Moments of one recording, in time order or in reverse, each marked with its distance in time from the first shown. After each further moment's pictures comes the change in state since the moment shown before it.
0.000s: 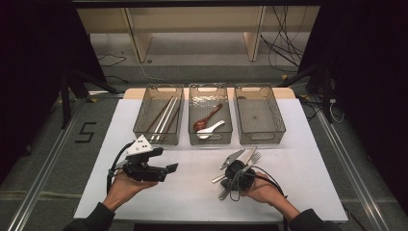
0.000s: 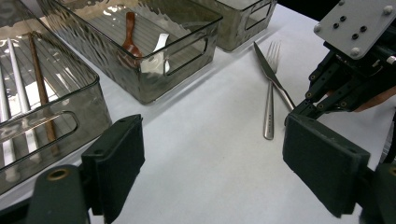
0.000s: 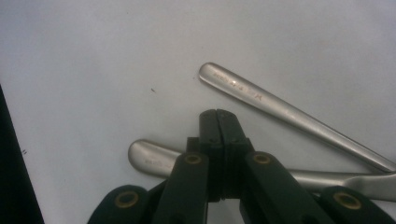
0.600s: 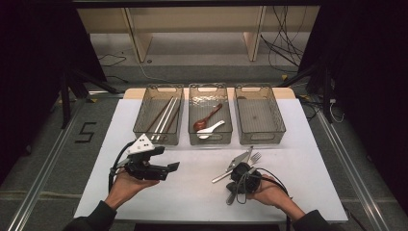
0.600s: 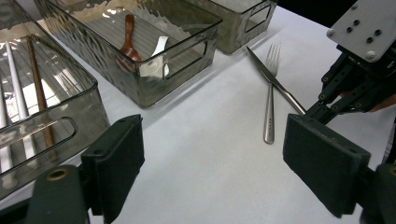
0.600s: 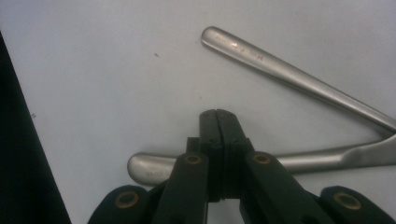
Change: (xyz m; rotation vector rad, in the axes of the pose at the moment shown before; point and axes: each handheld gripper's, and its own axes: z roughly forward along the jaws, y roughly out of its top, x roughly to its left) left arm 0.000 0.003 0.004 -0.006 -0.001 -0.002; right arm -0.001 -0.014 -0.009 0.033 0.008 -0.004
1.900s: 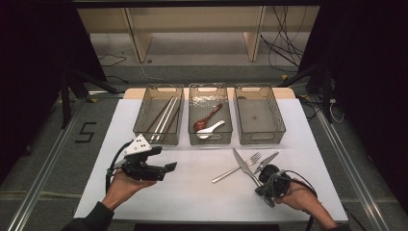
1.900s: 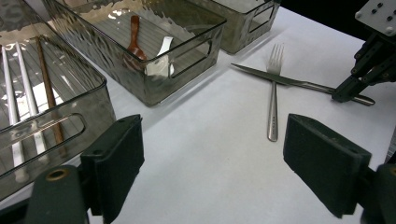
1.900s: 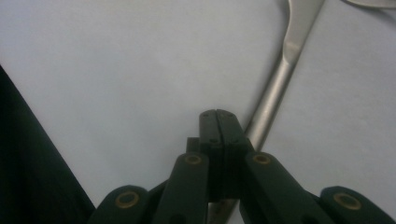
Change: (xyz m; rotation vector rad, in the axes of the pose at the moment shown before) left arm 0.003 -0.003 -0.007 -0.006 0.012 0.002; right arm -0.027 -0.057 -0.040 0.125 -0.062 0.117
